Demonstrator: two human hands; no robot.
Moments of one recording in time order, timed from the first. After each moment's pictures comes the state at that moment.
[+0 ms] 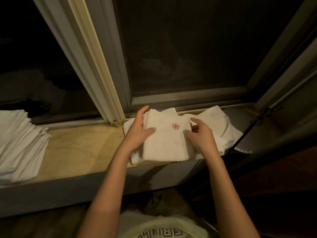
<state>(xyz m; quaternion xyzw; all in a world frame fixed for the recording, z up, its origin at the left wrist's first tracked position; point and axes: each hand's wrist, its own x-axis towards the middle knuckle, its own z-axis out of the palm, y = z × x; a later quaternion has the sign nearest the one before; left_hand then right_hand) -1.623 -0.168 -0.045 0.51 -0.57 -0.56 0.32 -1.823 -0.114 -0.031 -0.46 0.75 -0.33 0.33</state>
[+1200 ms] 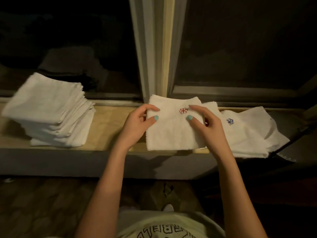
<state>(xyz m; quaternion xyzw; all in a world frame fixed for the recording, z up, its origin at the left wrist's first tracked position) -1.502 -0.126 -0.017 0.52 -0.55 -0.49 0.43 -1.717 -0.108 -0.009 -0.55 0.58 -0.43 0.41</state>
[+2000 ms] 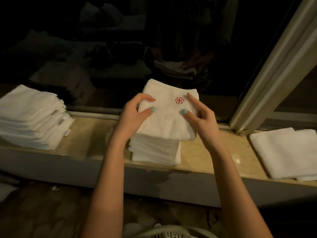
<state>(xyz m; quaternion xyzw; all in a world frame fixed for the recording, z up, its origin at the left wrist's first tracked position) -1.186 -0.152 0.042 0.54 -0.60 -0.35 0.48 -1.396 -0.156 0.025 -0.55 0.44 -0.49 0.51</state>
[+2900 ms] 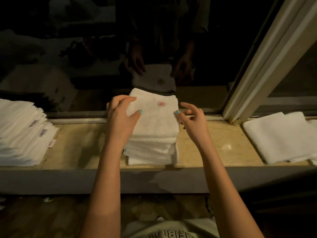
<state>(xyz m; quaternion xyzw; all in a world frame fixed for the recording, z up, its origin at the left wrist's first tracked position) -1.177 -0.164 0.021 0.67 -0.63 -0.14 0.38 -1.384 -0.171 -0.016 -0.53 0.63 -0.44 0.35</state>
